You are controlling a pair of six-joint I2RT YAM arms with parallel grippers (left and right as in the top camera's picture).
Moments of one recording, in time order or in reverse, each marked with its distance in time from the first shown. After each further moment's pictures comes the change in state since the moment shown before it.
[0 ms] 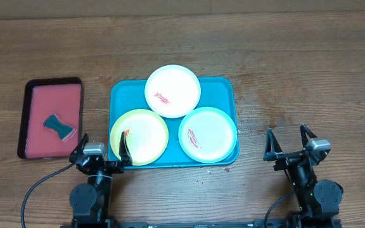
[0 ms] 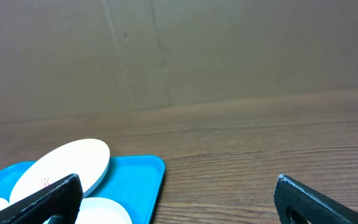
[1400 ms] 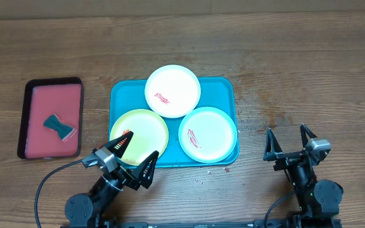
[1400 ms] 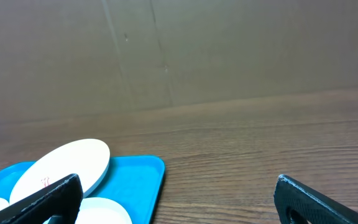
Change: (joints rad) left arm 0.000 -0.001 0.014 0.202 0.660 -0.396; right arm 0.000 0.000 0.000 0.001 0.000 0.000
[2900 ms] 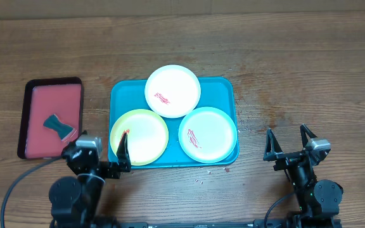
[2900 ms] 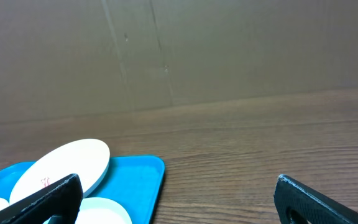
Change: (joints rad) left arm 0.000 0.232 0.433 -0.582 -0.542 0.400; right arm 0.000 0.000 0.000 0.000 0.000 0.000
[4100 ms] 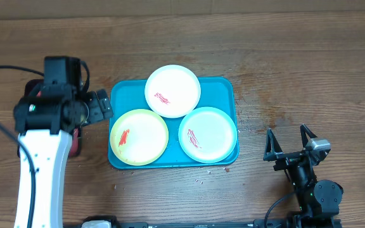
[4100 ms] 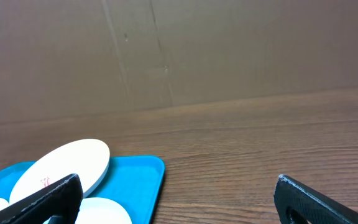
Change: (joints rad) left arm 0.000 1.102 0.970 -0.805 -0.317 -0.256; right arm 0.000 0.000 0.000 0.000 0.000 0.000
